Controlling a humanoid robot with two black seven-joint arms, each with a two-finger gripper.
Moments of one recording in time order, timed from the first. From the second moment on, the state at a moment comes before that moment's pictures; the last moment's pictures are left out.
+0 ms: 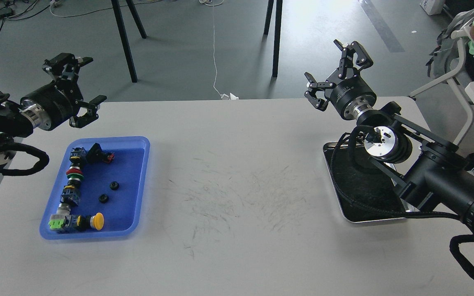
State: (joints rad) left arm -0.80 0.67 -0.54 -0.83 0.09 -0.37 -0.09; right arm 0.87 -0.27 0.51 0.86 0.23 0.09 0.33
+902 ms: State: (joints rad) left arm -0.82 0.71 -0.44 -1.02 0.22 0.02 -0.03; right arm 0.87 -0.26 0.51 0.86 0.23 0.09 0.33
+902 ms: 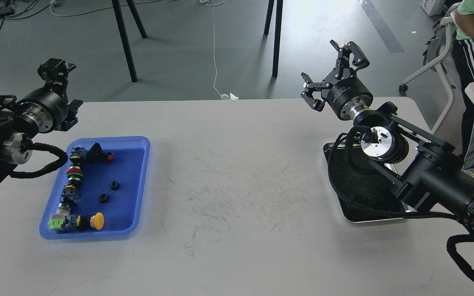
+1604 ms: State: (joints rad) left arm -1.00 0.98 -0.02 -1.38 0.81 0.05 0.02; right arm 0.87 -0.28 0.51 0.86 0.23 0.08 0.33
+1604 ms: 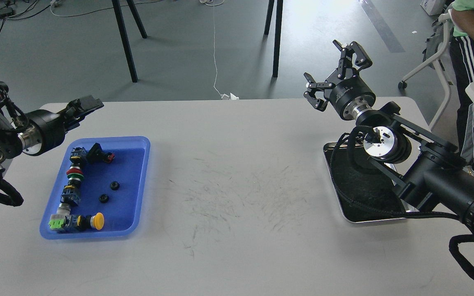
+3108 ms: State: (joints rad) left arm -0.90 0.87 0.24 -1.31 1.40 0.22 0.01; right arm 0.87 -0.27 0.51 0.86 0.22 0.08 0.33
